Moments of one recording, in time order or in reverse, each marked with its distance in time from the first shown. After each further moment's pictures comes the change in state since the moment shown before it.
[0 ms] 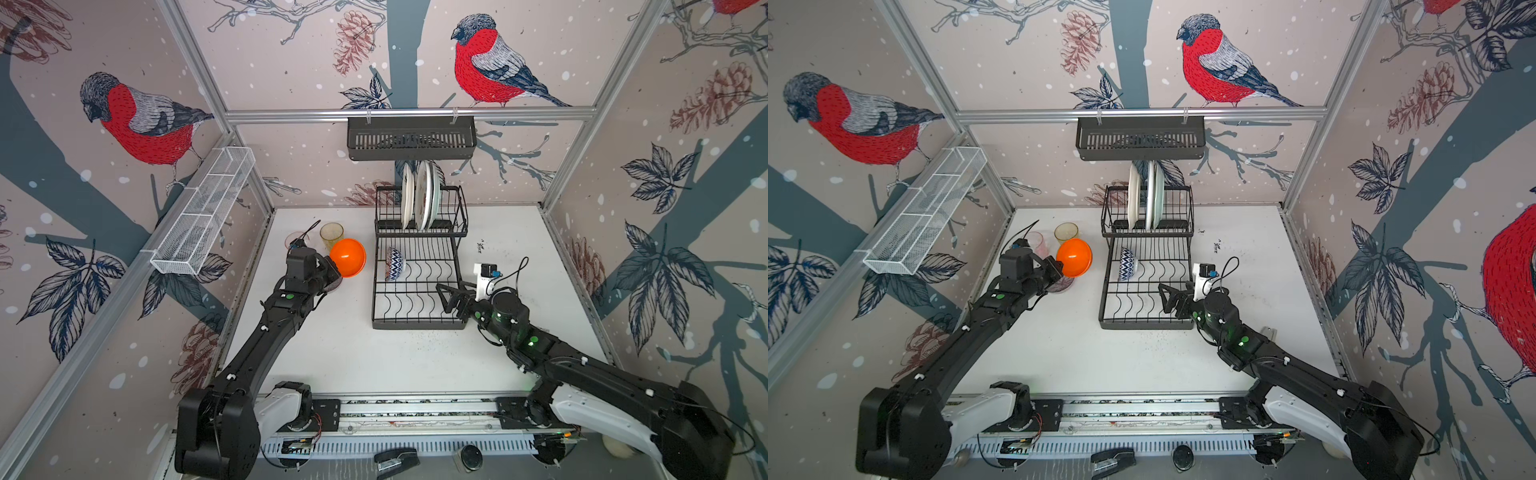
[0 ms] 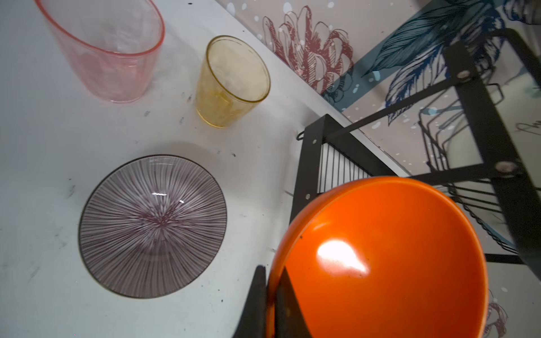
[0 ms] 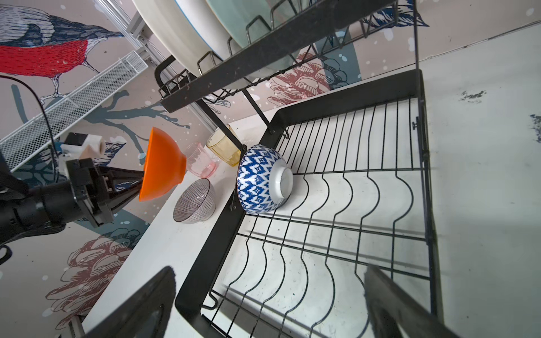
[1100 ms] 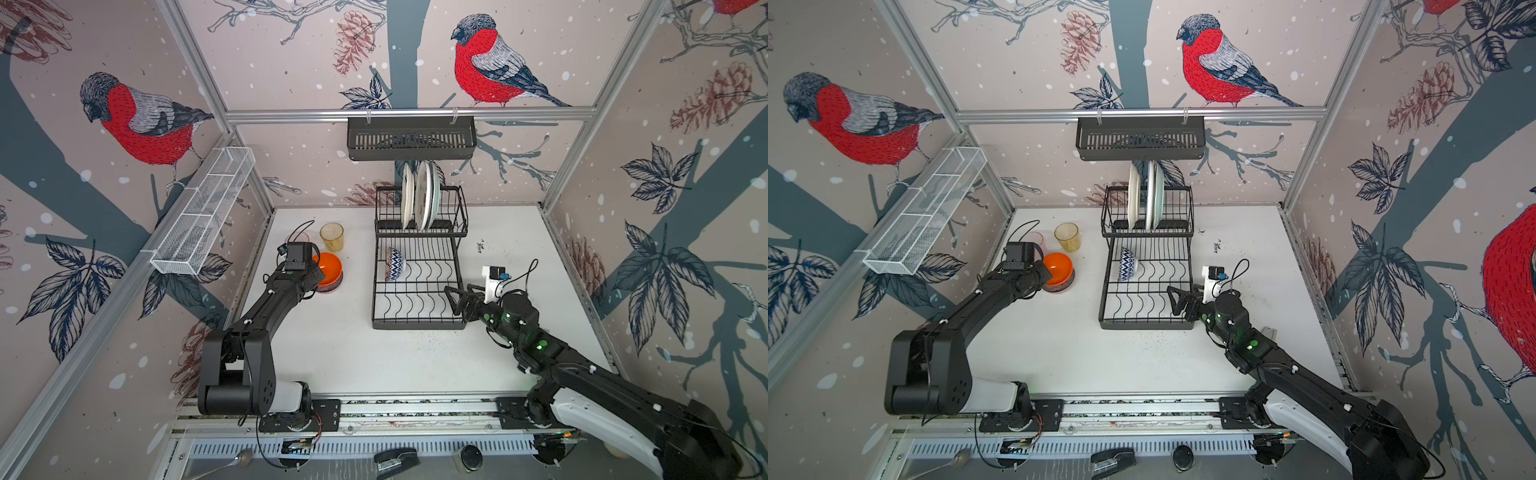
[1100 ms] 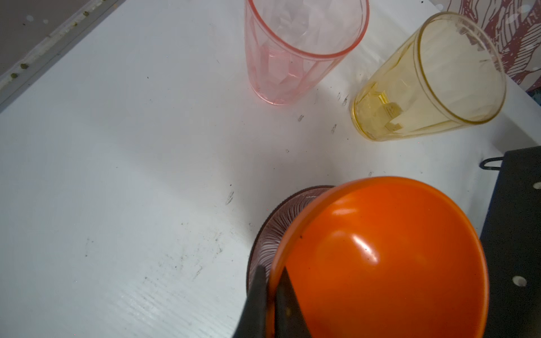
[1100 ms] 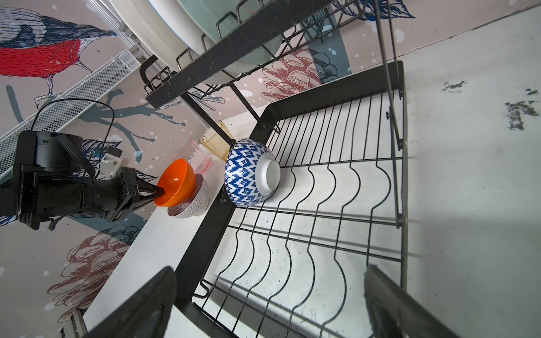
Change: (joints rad) left arm 0.115 0.297 0.146 -0.185 -0.251 0.087; right arm -0.088 -0.073 -0.051 -0.040 -0.101 -0.003
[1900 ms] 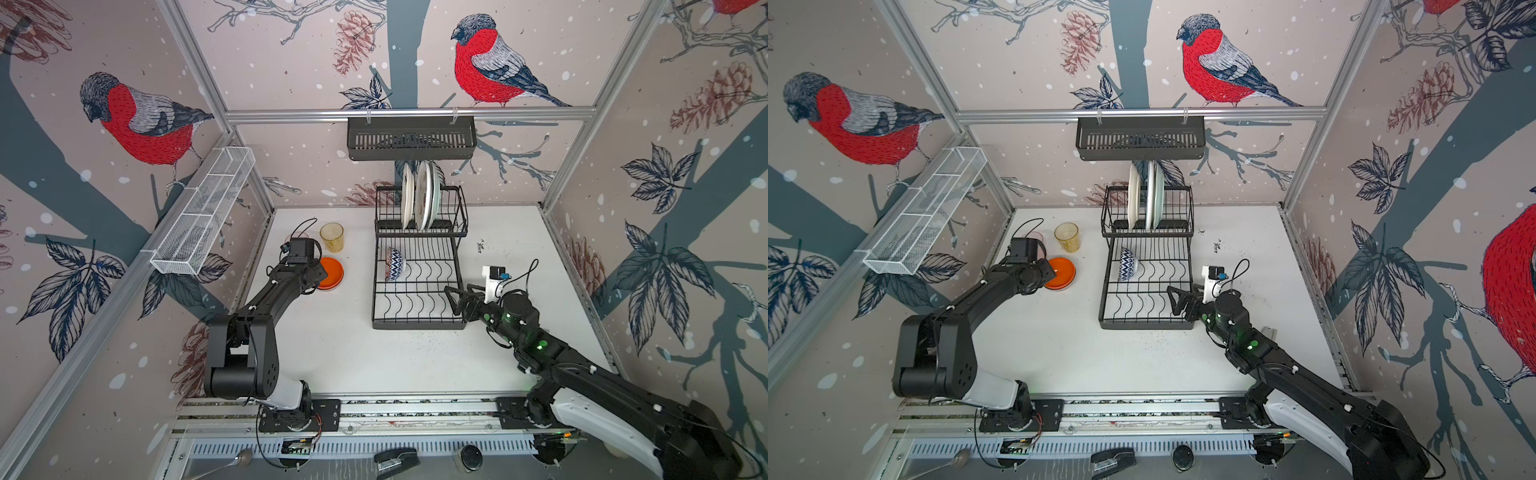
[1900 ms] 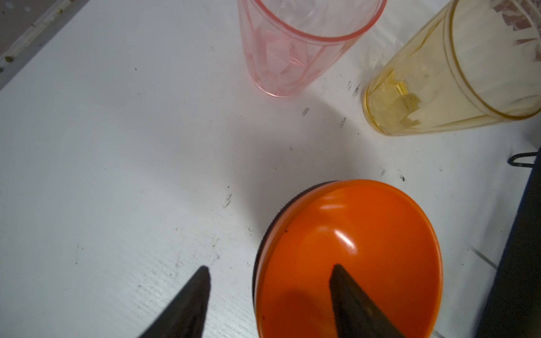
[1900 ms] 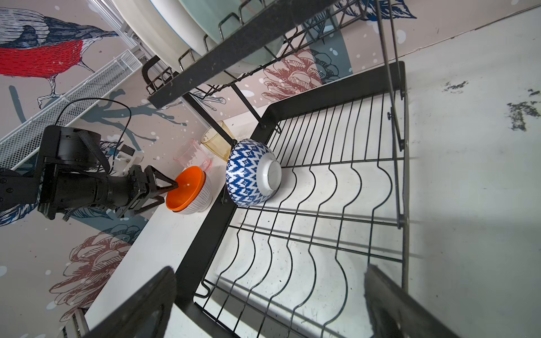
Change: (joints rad) left arm 0.002 0.056 0.042 -0.037 0.010 0.015; right arm -0.001 0.000 0.000 0.000 -0.003 0.000
